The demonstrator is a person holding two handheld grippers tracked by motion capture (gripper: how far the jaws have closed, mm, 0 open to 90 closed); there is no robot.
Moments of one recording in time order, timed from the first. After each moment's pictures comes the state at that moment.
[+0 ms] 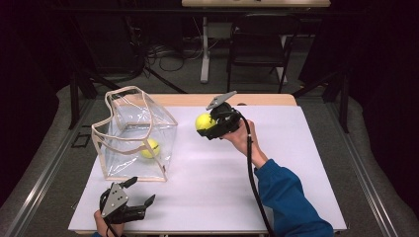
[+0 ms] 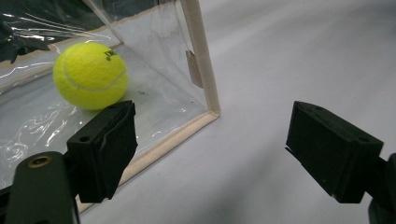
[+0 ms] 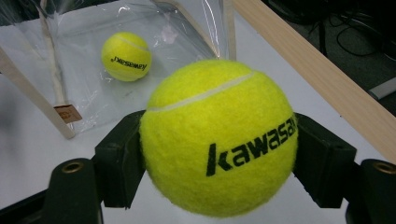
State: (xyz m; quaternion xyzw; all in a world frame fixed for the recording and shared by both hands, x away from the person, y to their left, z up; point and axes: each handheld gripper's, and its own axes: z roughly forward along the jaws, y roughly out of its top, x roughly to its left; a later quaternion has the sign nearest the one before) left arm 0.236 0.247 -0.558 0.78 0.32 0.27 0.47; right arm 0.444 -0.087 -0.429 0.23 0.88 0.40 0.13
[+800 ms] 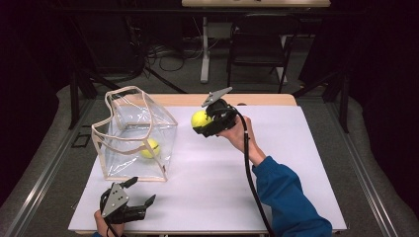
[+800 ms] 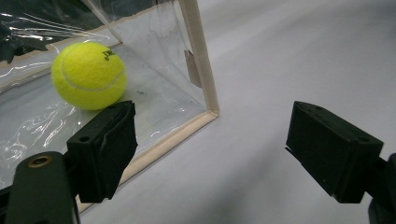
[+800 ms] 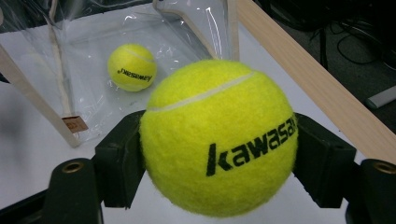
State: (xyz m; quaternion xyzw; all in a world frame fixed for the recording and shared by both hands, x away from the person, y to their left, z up) left arm 0.237 0.247 -0.558 0.78 0.31 0.27 0.47; right arm 0.444 -0.076 -0.416 0.22 0.88 0.40 0.13
